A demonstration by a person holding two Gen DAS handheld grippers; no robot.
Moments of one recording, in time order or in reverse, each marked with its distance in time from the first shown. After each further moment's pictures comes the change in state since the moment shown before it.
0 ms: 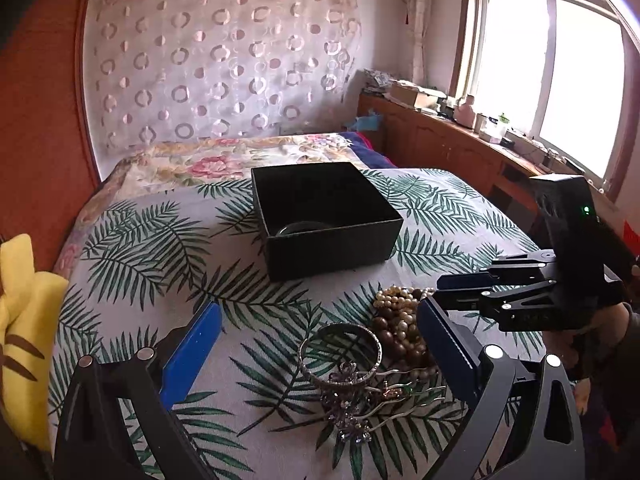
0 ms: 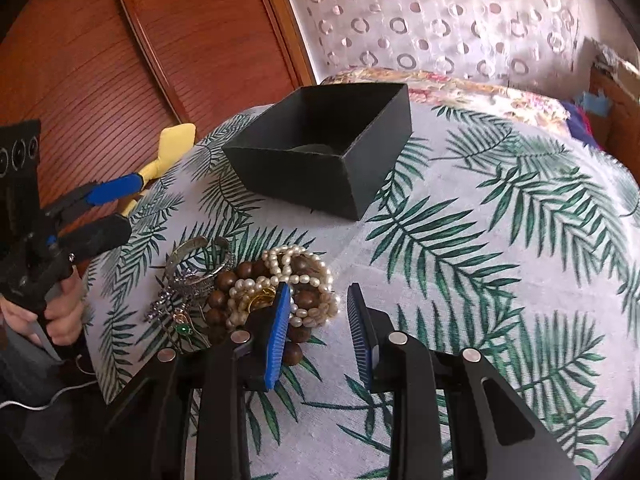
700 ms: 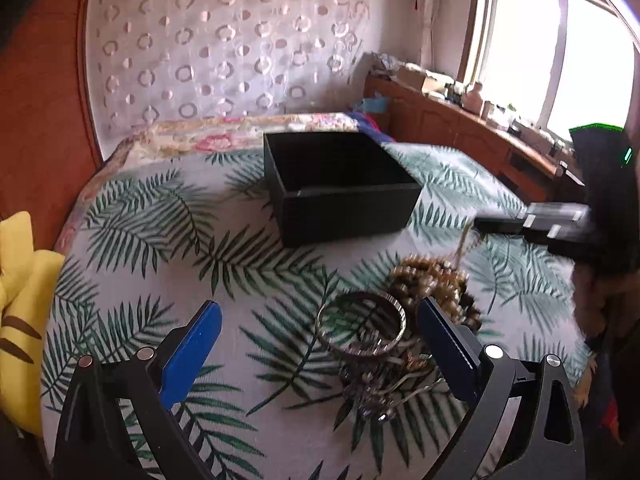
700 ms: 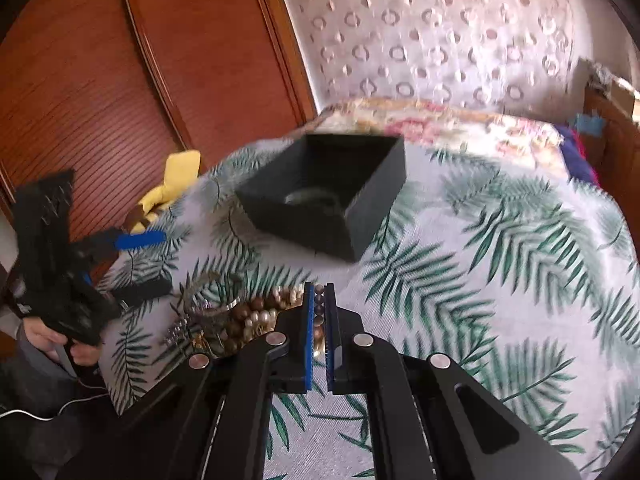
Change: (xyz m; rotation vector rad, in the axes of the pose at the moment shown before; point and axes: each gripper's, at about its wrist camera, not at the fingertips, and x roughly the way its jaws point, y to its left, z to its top) left arm 0.013 0.012 -0.020 -0.013 0.082 0.011; right arm -0.036 0.011 0.014 -0.034 -0.129 -0.036
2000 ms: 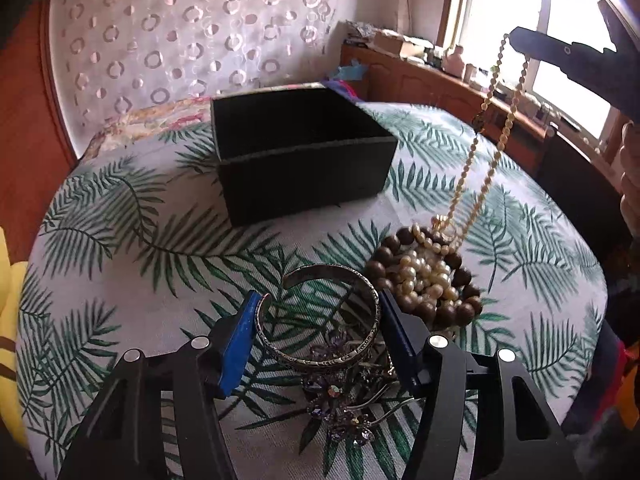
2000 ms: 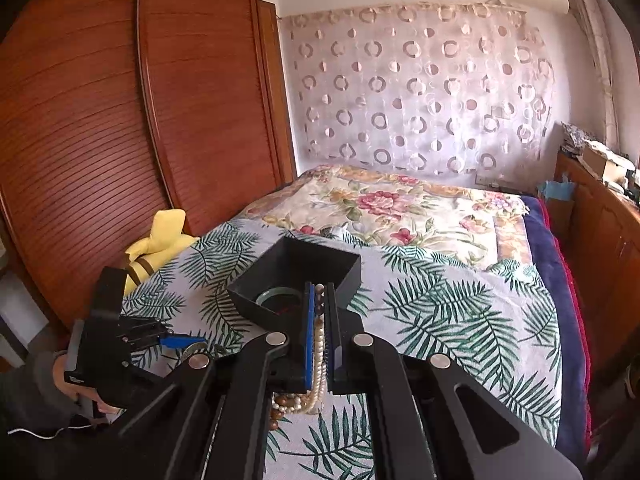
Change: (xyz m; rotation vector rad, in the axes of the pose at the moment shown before) left arm 0.029 -0.024 0.001 0.068 0.085 -0.049; right arm -0.078 0.004 0.062 -0.081 -0.194 -0.110
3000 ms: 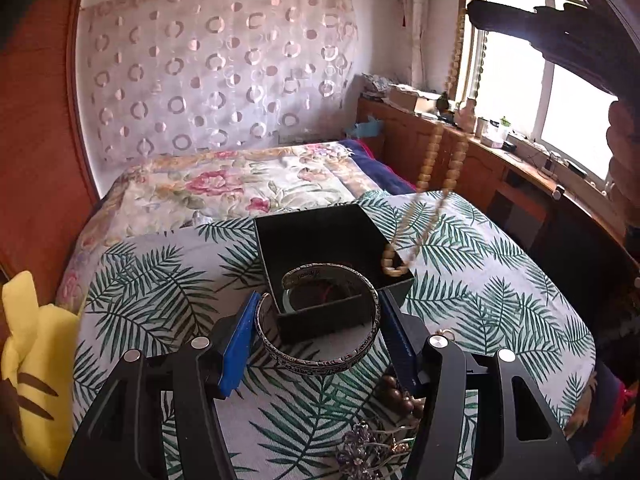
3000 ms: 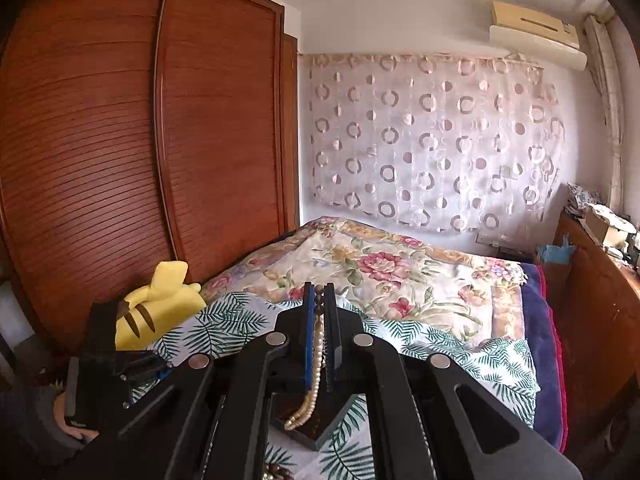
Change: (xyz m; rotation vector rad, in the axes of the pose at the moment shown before) left arm -0.048 0.018 0.069 -0.025 -0.177 0.052; right arm 0.001 0.035 0.116 -0.104 -0.128 -0.010
